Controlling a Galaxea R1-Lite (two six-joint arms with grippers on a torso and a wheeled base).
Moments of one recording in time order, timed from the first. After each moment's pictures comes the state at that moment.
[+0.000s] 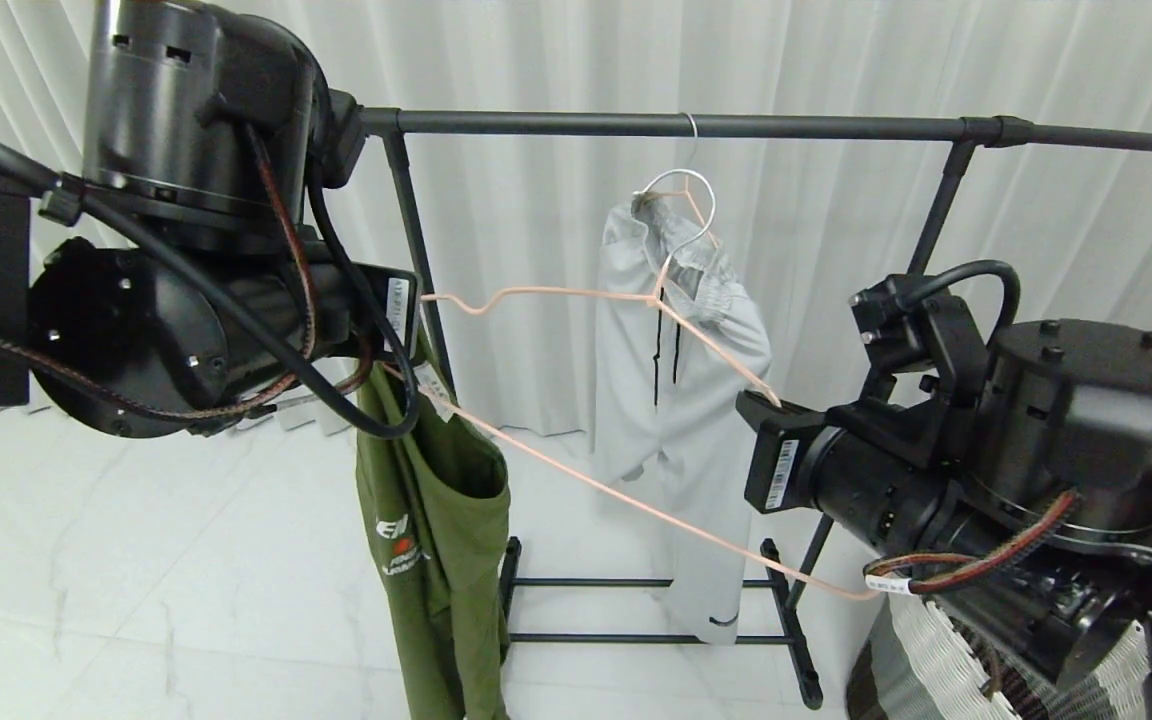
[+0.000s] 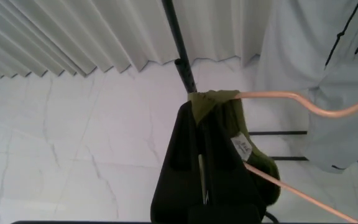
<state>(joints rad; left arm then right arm) -0.63 1.55 -1.30 0.16 0.71 -0.01 0.99 1.61 -0.78 -0.73 -0.47 0.28</state>
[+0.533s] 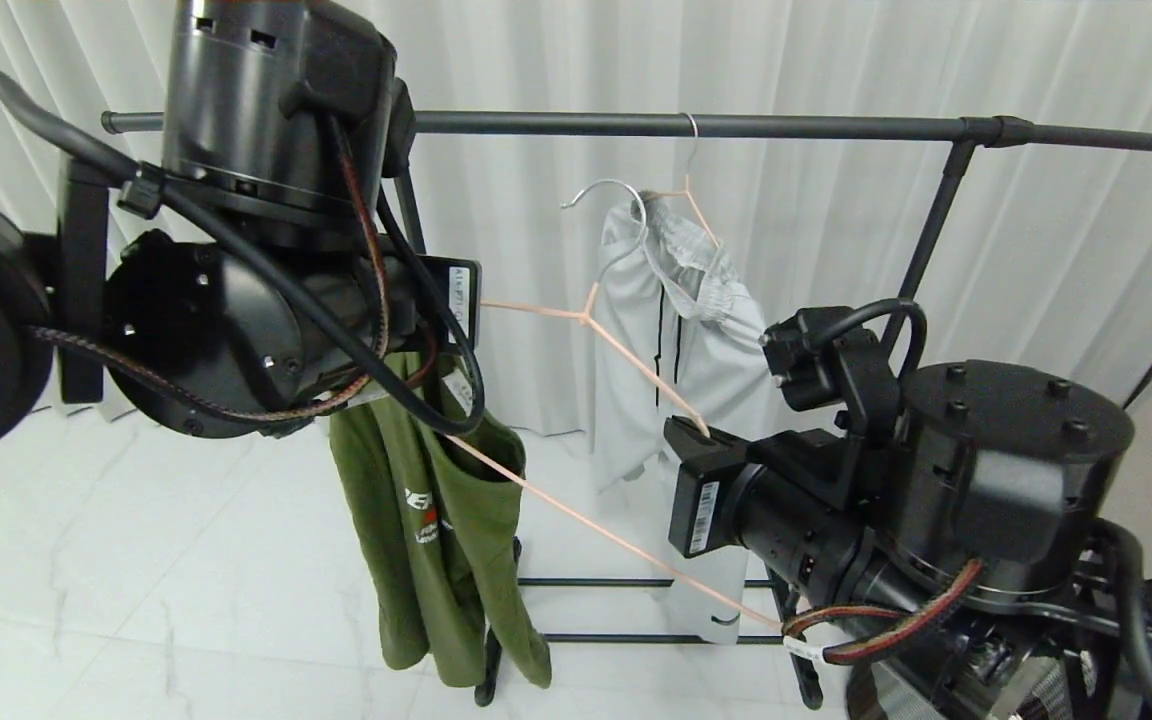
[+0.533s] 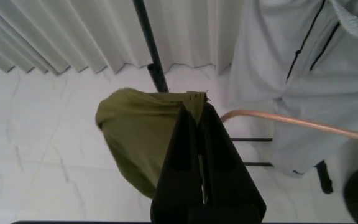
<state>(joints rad) -0.72 1.60 -1.36 0.16 0.71 -0.11 1.09 1.71 -0.82 -0.81 -0.47 0.27</state>
